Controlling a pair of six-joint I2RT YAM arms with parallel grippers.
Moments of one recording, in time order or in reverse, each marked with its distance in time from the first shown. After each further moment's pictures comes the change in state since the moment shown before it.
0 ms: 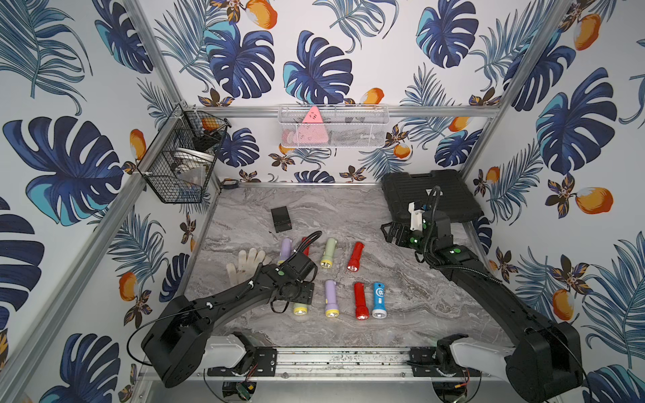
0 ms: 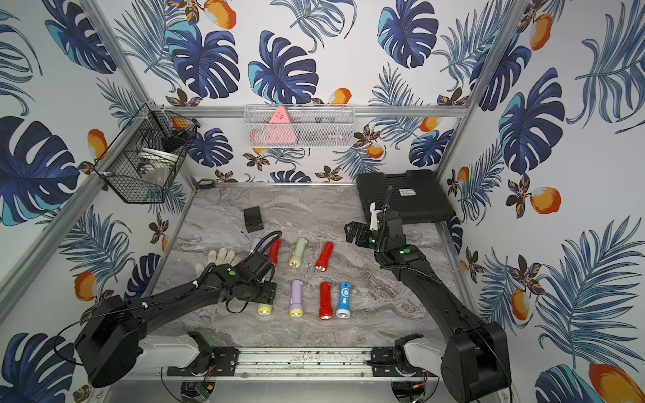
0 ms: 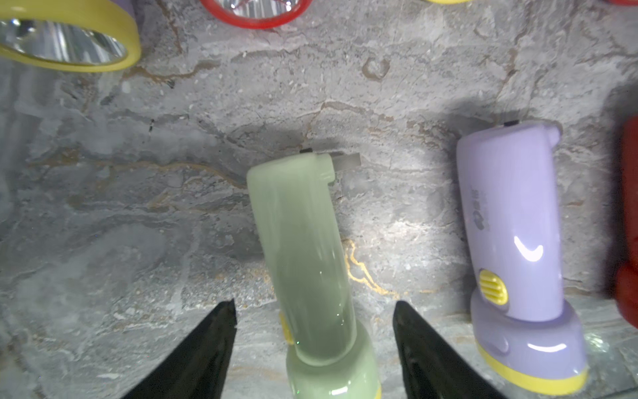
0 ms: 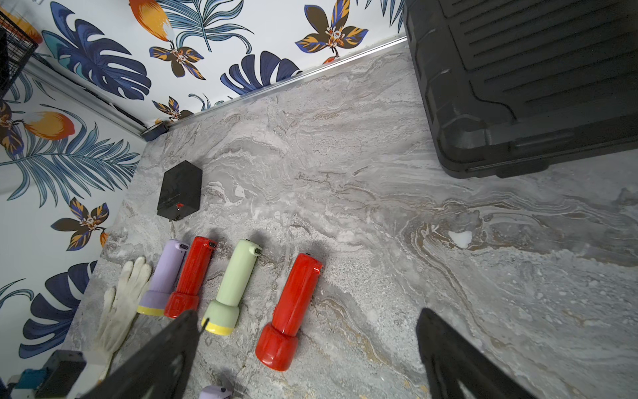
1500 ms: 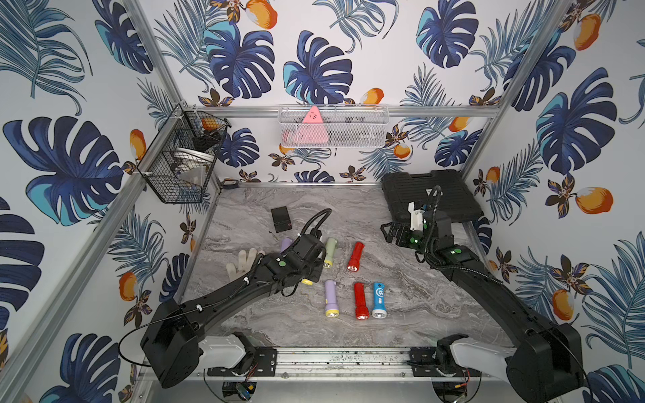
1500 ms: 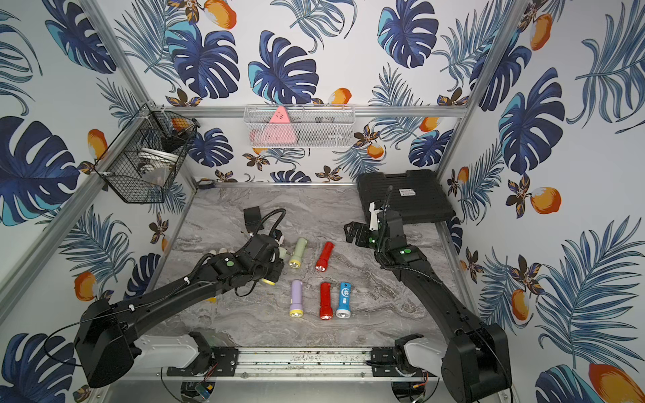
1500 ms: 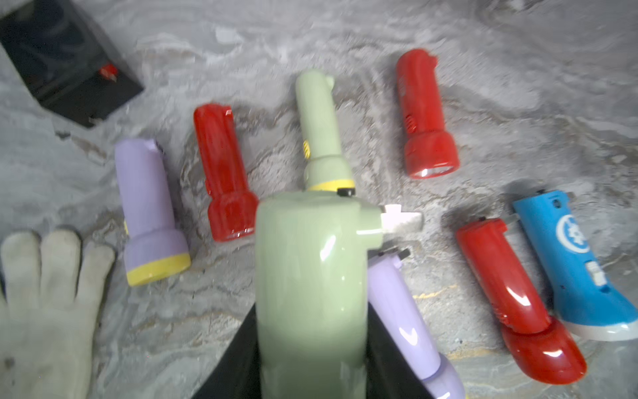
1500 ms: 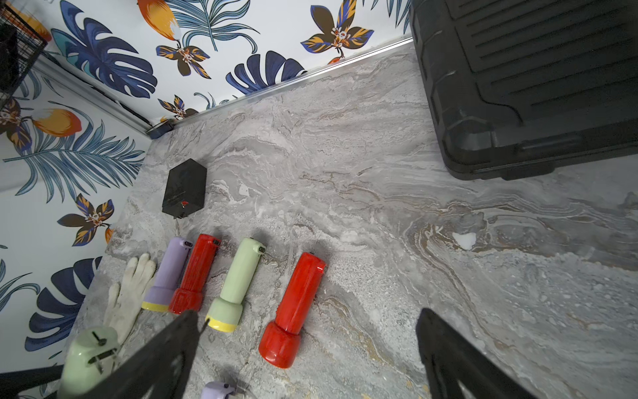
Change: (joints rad) left arm -0.030 -0.023 0.225 0.139 -0.122 0.253; right arm 0.000 -0.005 0.002 0.003 -0.022 -0.008
